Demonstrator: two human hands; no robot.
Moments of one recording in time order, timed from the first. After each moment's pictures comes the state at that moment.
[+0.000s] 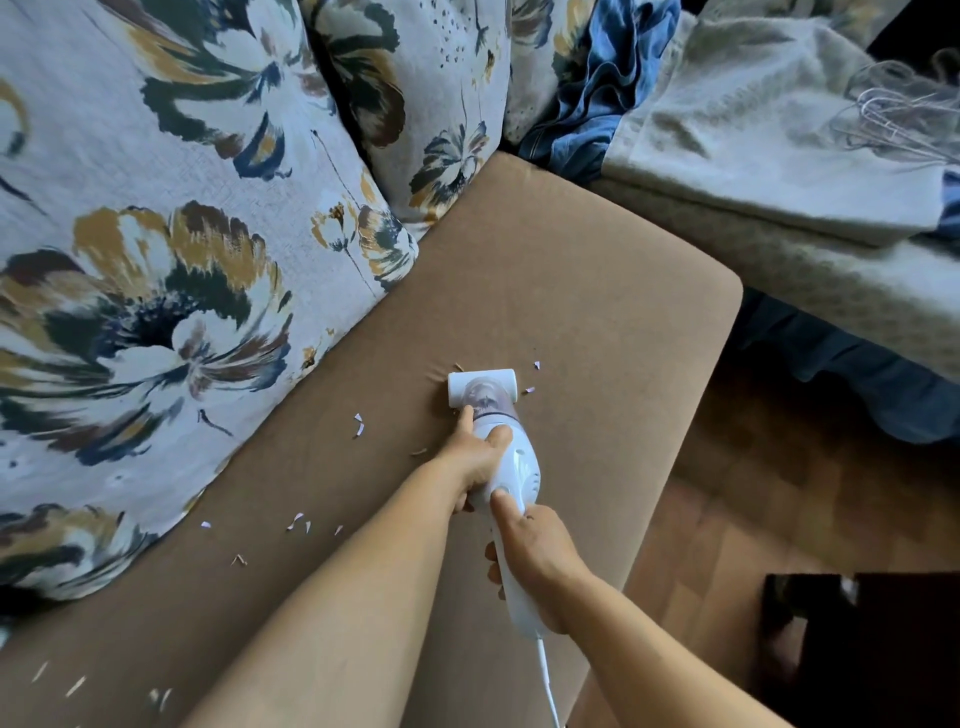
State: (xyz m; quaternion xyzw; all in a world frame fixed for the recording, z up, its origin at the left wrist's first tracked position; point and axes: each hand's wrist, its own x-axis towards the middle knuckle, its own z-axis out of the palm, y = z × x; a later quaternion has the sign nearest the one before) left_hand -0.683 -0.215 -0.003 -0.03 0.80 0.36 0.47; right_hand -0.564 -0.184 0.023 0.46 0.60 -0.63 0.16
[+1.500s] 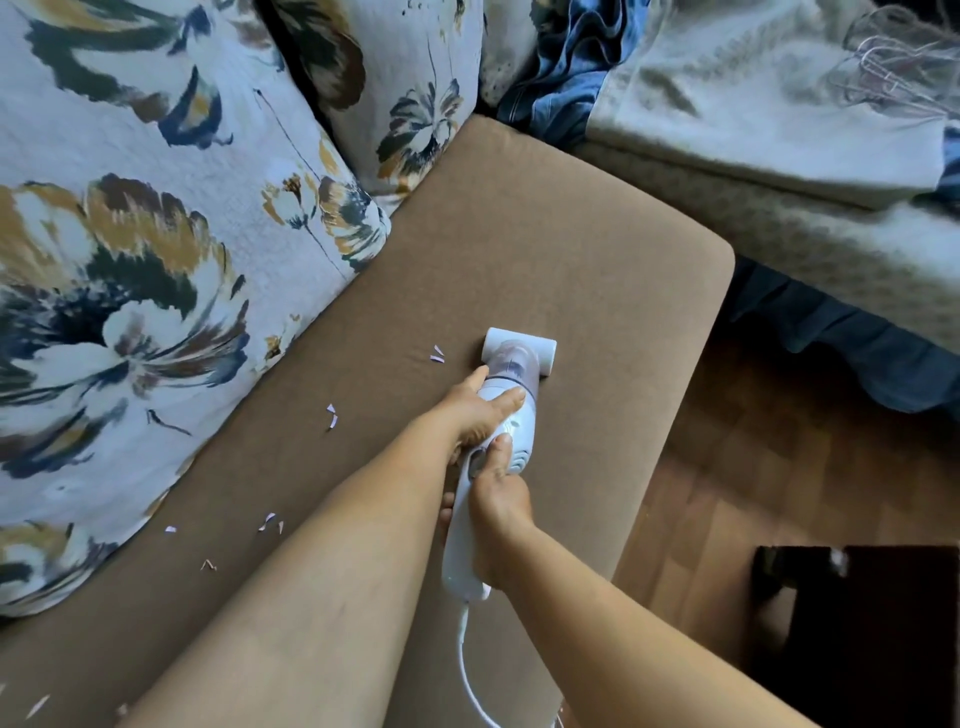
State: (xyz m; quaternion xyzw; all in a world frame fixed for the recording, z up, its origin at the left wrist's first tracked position) left_hand -0.709 -0.177 -0.002 0.03 0.81 0.34 0.48; right_hand -0.608 -0.180 -0.002 0.57 0.40 -0.71 0.09
